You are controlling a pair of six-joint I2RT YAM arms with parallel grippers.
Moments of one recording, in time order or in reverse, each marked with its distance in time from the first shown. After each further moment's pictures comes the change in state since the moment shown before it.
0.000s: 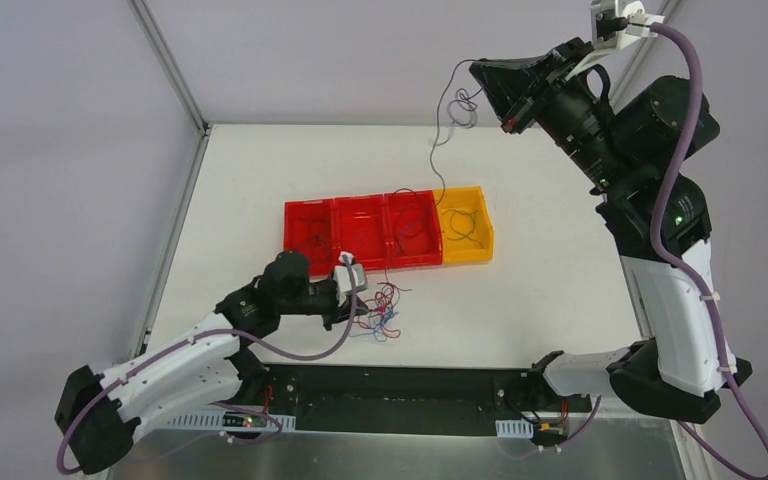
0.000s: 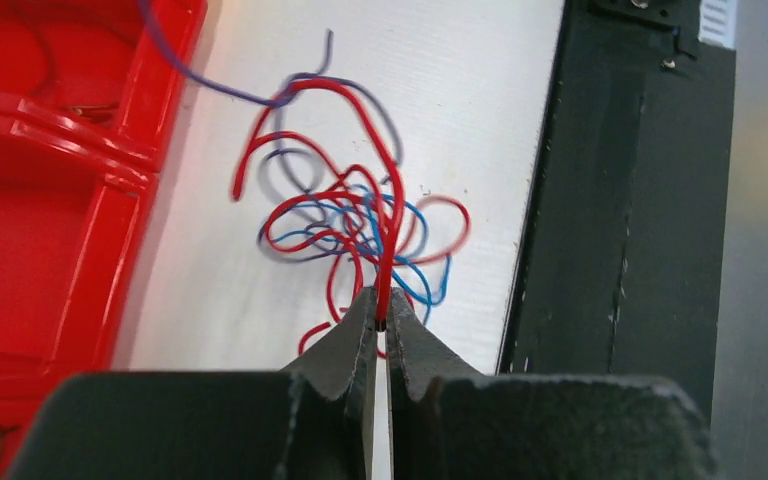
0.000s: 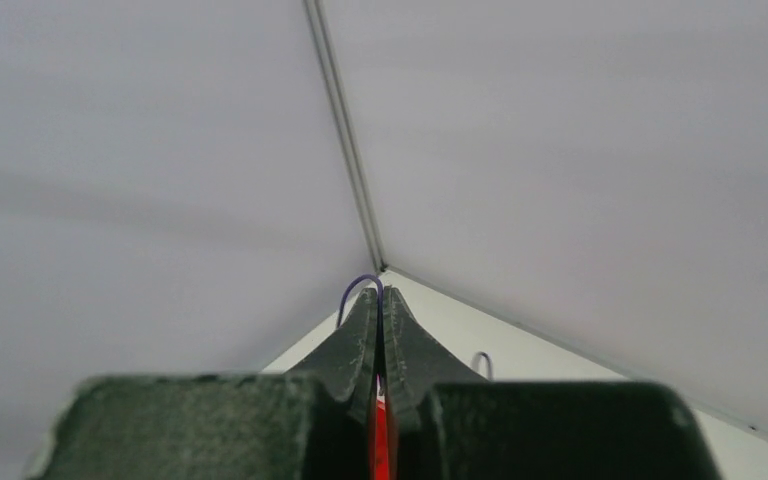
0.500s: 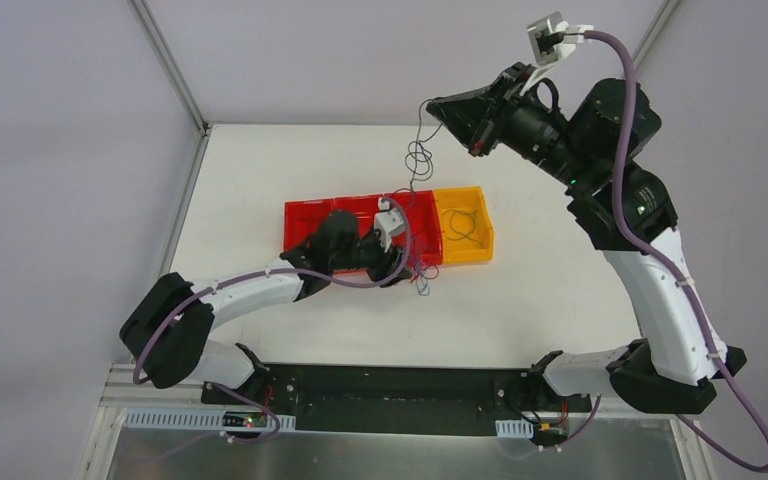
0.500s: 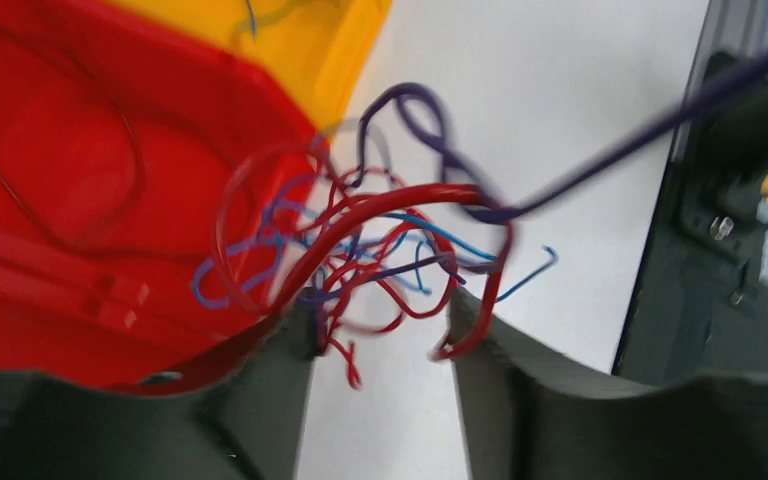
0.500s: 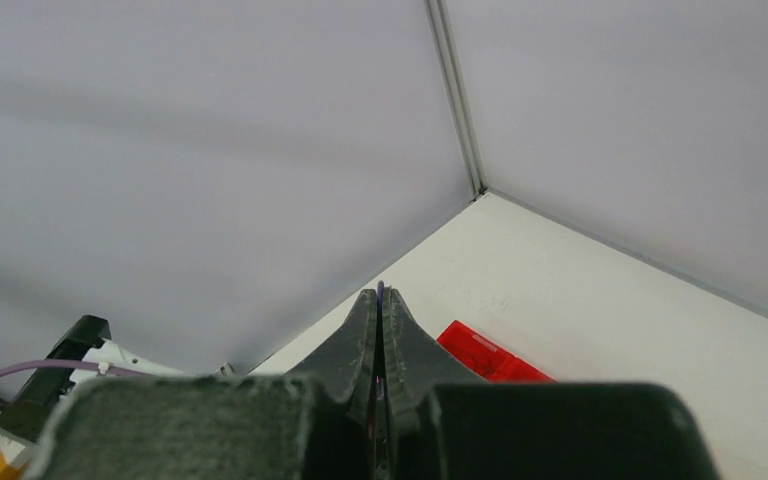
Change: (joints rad) left arm 0.021 0.536 0.305 0.343 -0.077 -0.209; right arm 0.026 0.001 -0.156 0.003 -0.167 0.126
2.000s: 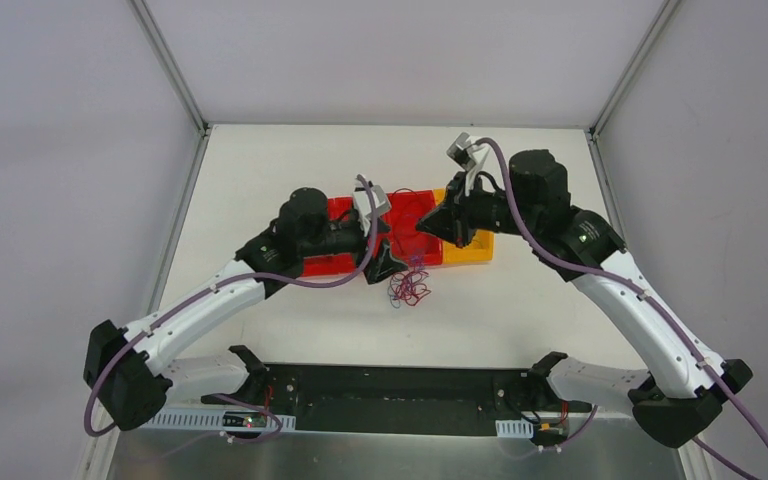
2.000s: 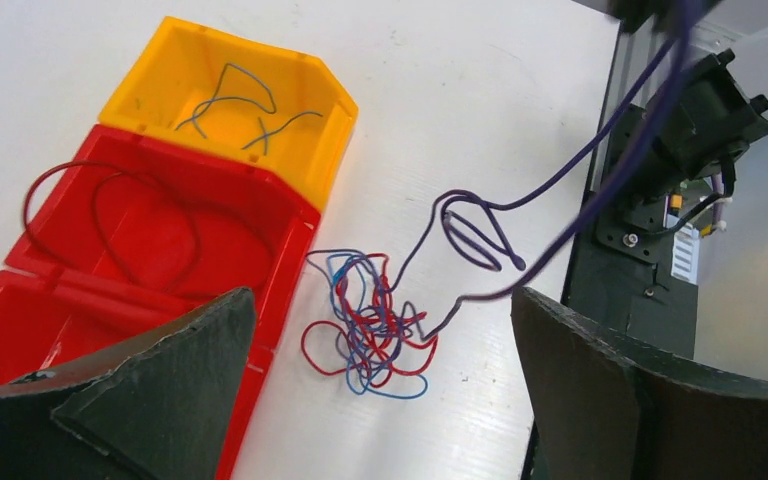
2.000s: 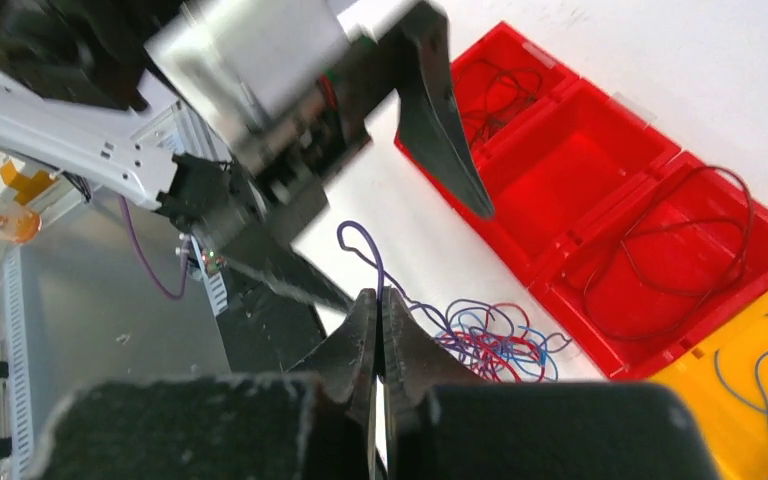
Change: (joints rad) left arm 0.056 -0.309 0.130 -0.344 0.075 0.068; right arm -0.016 -0.210 -0.616 -0.105 -0.267 -0.209
